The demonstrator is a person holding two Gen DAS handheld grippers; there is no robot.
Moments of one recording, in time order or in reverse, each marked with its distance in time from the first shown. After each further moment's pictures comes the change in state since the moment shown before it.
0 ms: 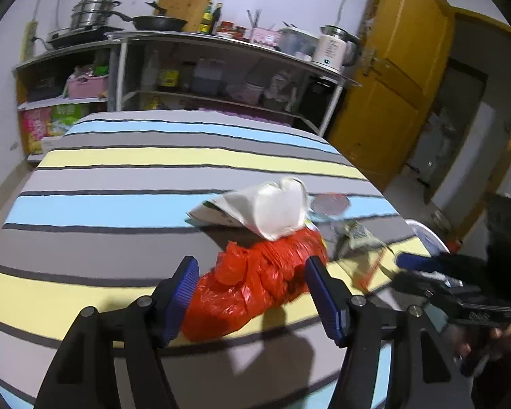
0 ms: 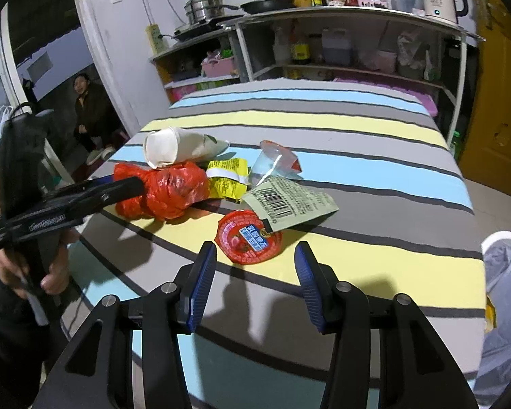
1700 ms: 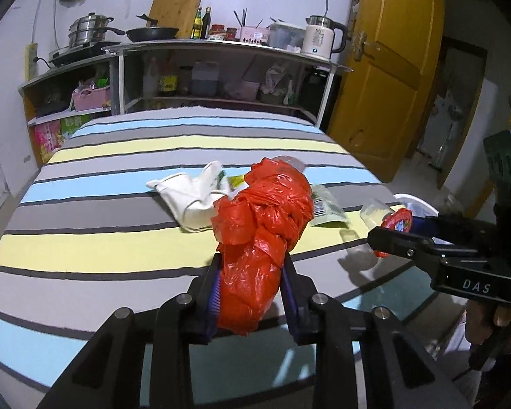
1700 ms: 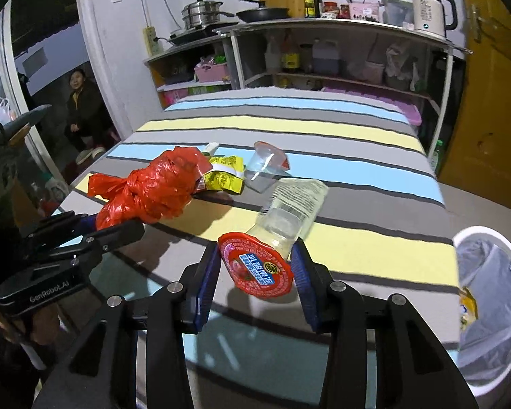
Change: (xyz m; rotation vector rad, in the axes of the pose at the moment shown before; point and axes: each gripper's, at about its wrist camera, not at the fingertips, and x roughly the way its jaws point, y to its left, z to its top) left arm -0.027 -0.075 -0.042 0.049 -0.006 0.091; right arm -0.042 0.004 -0.018 -0.024 -0.042 -0.073
